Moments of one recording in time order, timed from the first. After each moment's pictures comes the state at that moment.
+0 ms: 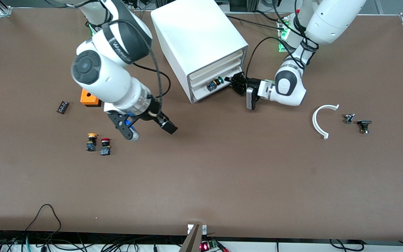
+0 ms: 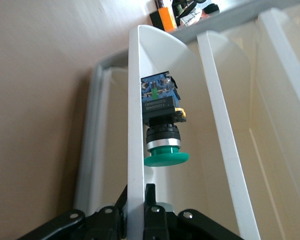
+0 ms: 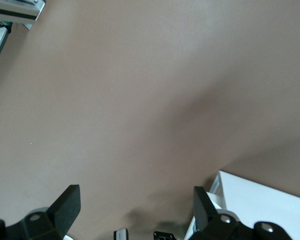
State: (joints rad) left arm -0.13 0.52 -0.25 -2.28 -1.35 1.96 1.44; right arm 0.44 0.52 0.13 -1.27 0.21 1.95 1.30
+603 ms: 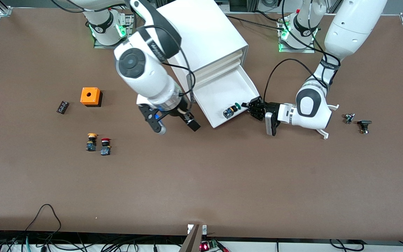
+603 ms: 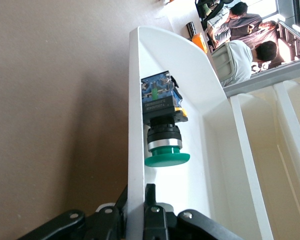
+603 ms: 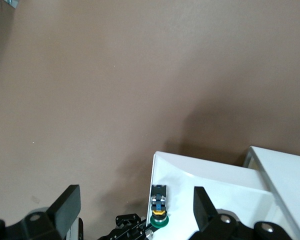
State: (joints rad) left arm -0.10 0.60 -0.12 -2.01 -1.15 1.91 1.31; right arm 0.55 0.58 0.13 -1.27 0.16 2.07 1.52
